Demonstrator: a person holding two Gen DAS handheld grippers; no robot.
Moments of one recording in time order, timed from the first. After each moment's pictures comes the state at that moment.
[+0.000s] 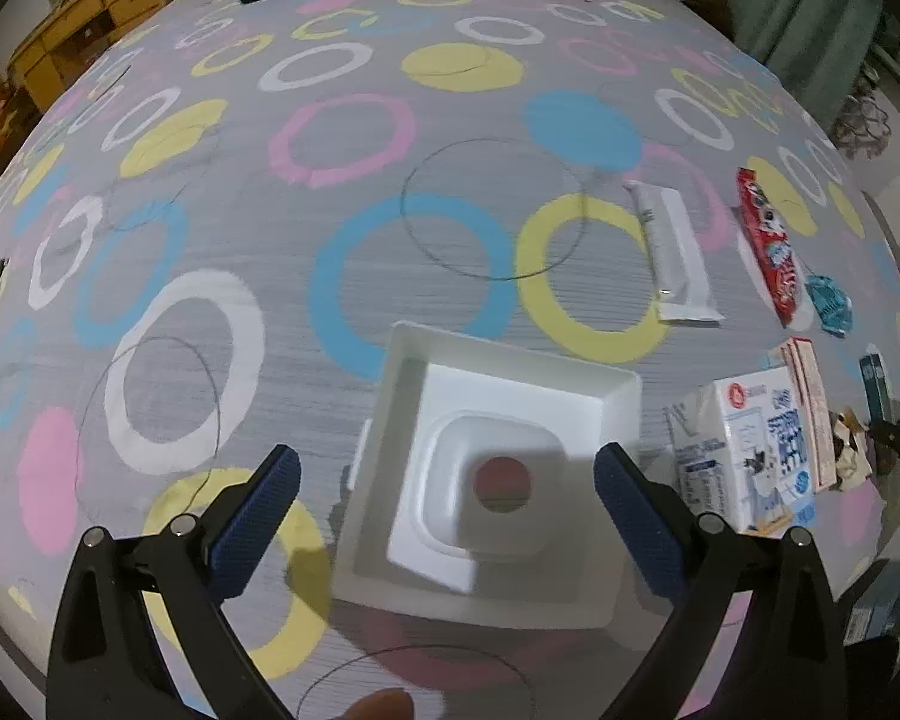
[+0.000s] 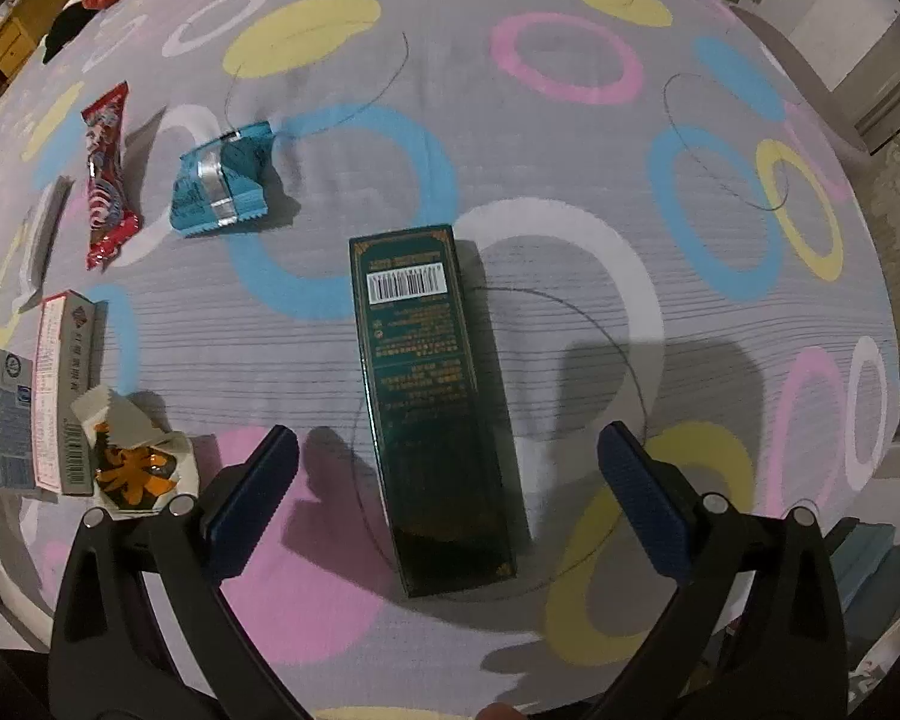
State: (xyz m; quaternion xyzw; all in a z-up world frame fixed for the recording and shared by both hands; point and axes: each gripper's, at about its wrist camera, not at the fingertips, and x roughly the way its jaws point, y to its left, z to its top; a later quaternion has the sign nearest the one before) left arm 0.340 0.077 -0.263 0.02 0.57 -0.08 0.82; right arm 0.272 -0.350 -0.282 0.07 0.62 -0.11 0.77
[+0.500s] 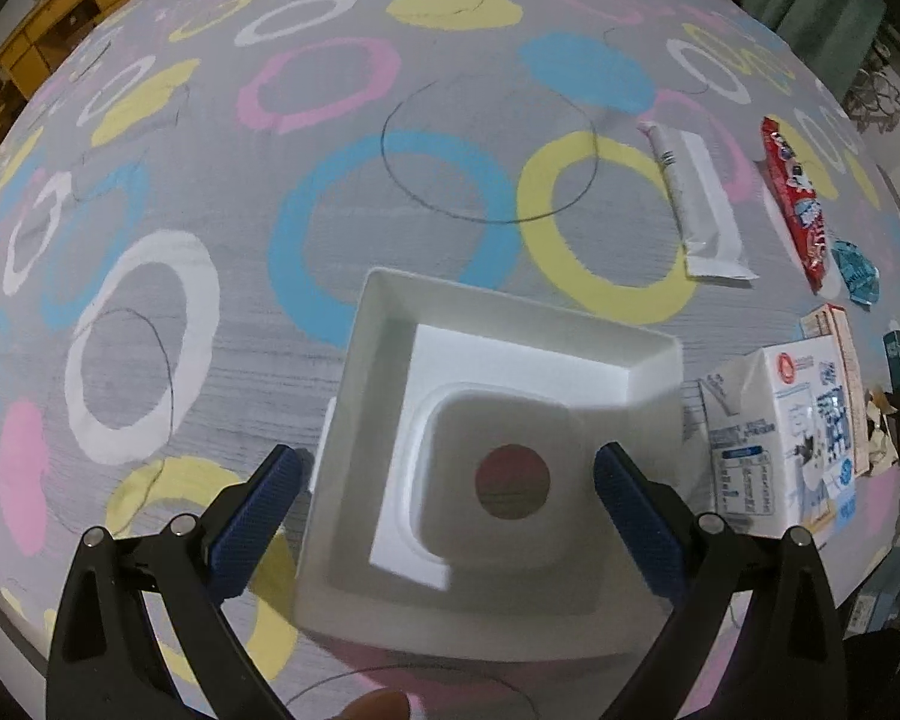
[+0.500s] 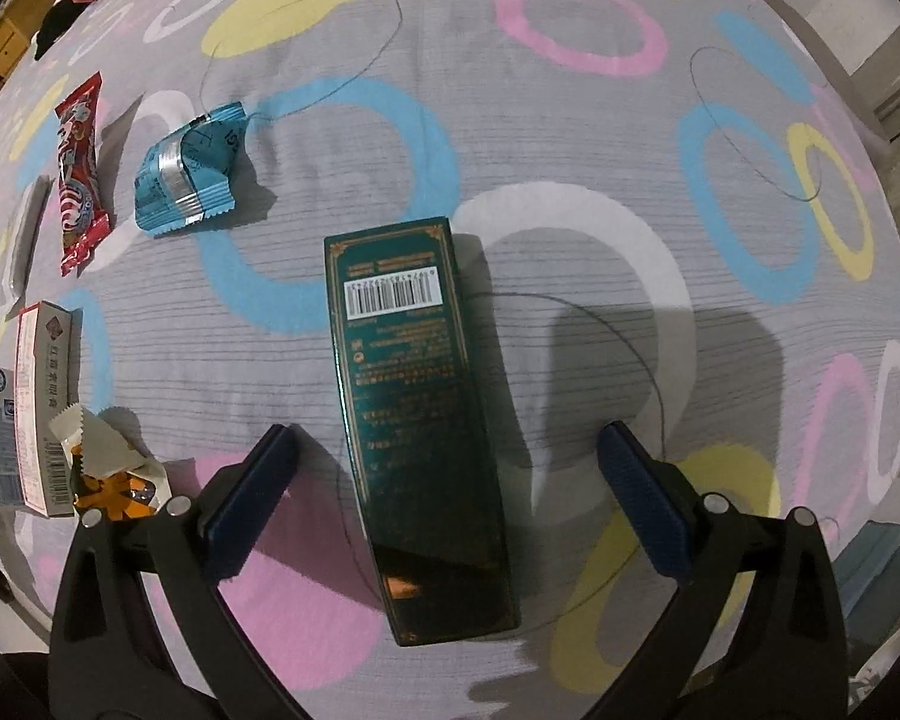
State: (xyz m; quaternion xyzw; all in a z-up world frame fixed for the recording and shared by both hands) left arm 0.352 0.071 -0.298 0.03 0.61 -0.07 0.79; right arm 0.291 -0.382 -0.305 0.08 0.64 -0.10 0.76
